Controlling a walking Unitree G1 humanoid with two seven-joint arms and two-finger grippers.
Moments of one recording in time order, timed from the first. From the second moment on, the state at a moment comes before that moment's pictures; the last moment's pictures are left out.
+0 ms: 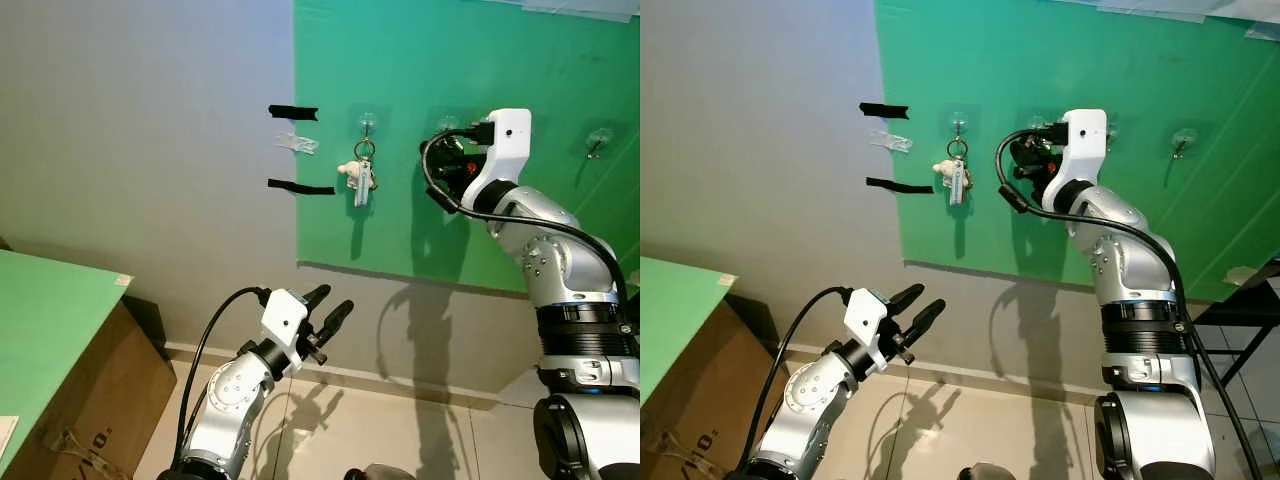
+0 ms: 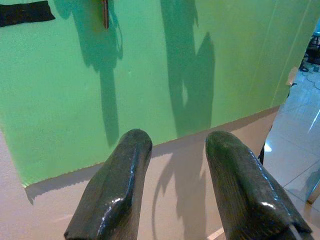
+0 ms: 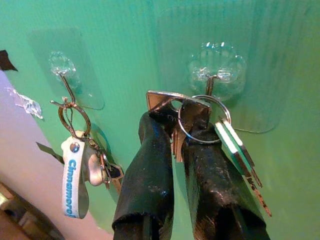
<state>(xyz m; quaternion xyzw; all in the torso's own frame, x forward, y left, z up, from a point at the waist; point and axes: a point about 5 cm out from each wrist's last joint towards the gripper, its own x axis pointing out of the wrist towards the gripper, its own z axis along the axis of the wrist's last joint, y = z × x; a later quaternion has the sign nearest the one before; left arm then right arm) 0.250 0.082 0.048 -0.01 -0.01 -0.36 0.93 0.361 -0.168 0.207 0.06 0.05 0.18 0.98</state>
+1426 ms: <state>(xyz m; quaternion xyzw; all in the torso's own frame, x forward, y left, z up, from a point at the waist) 0.250 0.081 0.047 -0.01 0.00 -0.36 0.93 0.354 -0.162 0.202 0.00 0.05 0.23 0.97</state>
